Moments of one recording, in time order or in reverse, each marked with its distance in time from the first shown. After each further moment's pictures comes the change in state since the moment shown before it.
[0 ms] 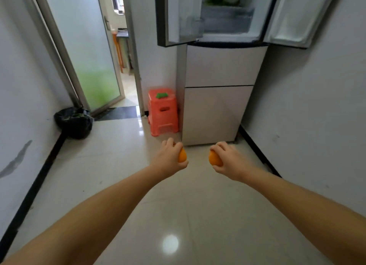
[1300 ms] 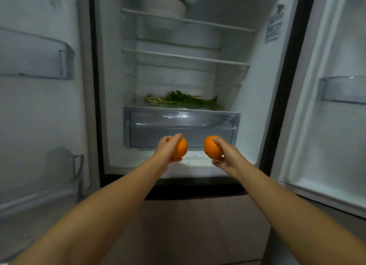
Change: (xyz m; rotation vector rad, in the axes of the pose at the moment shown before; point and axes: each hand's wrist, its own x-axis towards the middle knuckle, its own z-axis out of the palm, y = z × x) left_hand 1.009 0.111 -0.111 -1.317 0.302 -0.318; right_hand 0.804 0.487 -0.347 1.519 0.304 0.293
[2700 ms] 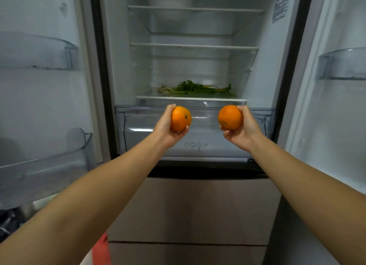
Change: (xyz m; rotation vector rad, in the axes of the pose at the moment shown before) left_hand -0.068 0.040 0.028 -0.513 0.044 -0.088; right_hand -0.008 -0.041 -0.043 0.289 -0.248 0.028
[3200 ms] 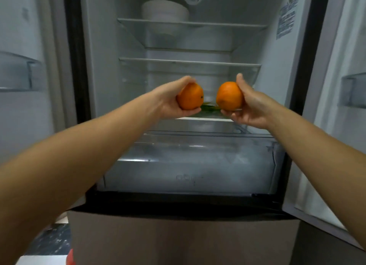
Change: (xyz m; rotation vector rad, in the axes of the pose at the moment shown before) left_hand 0.041 0.091 0.089 0.359 -0.284 0.041; right_hand 0.049 -0.108 0.036 -0.415 -0.105 -0.128
